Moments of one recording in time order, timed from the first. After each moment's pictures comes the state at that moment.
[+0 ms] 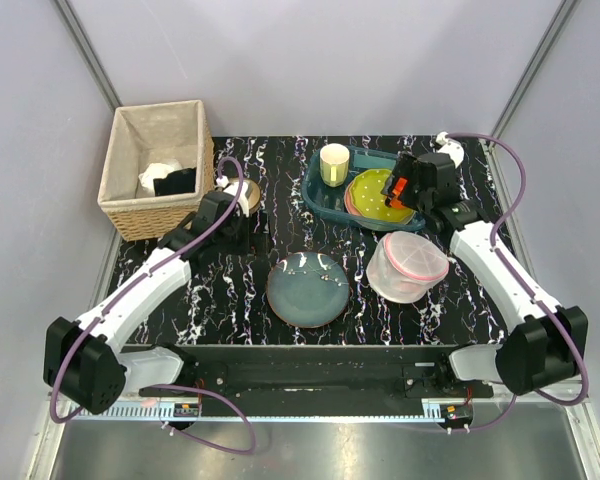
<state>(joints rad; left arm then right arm) -0.47 1.20 0.94 -0.49 0.05 -0.34 0.30 1.33 1.16 -0.35 0.26 0.55</state>
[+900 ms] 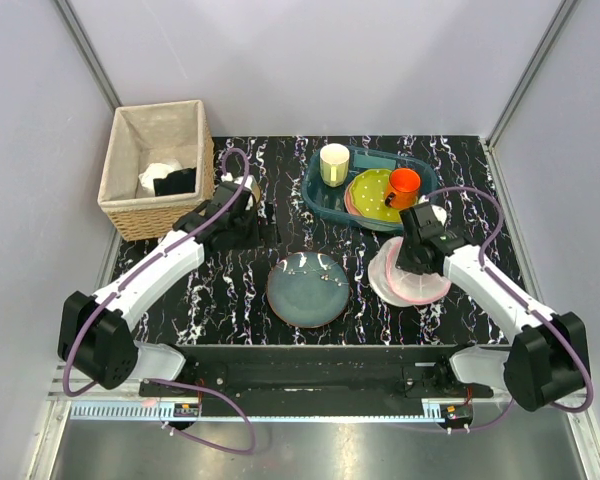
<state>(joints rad) -0.50 1.34 1.07 -0.58 0.00 -0.51 0.37 1.25 0.89 -0.71 0.20 0.62</state>
